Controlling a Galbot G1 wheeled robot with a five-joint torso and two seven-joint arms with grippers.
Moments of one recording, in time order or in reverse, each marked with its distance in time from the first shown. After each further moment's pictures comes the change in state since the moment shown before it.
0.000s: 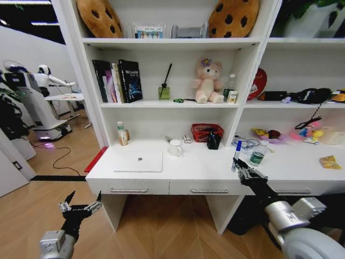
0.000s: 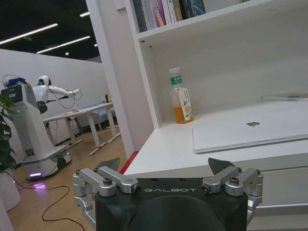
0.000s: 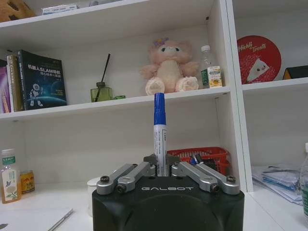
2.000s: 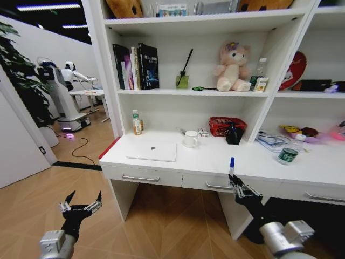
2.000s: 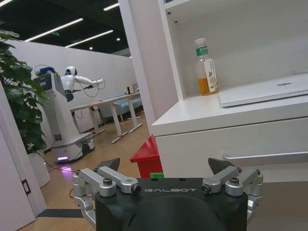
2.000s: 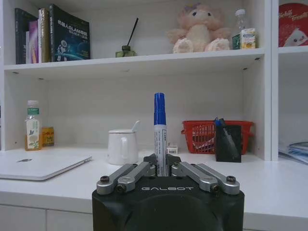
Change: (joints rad) left arm 0.000 0.000 0.000 0.000 0.000 0.000 0.000; right arm -0.130 0.124 -0.028 0.001 -0.233 0.080 -0.079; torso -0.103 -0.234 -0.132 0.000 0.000
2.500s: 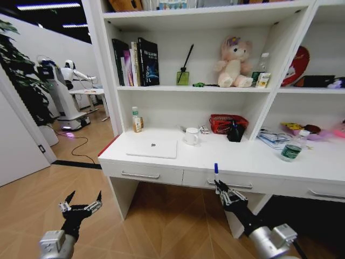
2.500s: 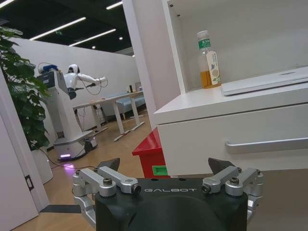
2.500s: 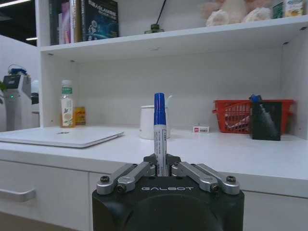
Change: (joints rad) left arm 0.000 0.000 0.000 0.000 0.000 0.000 0.000; right arm -0.027 -0.012 -0.119 0.002 -0.072 0.010 -0.019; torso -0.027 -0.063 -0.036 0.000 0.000
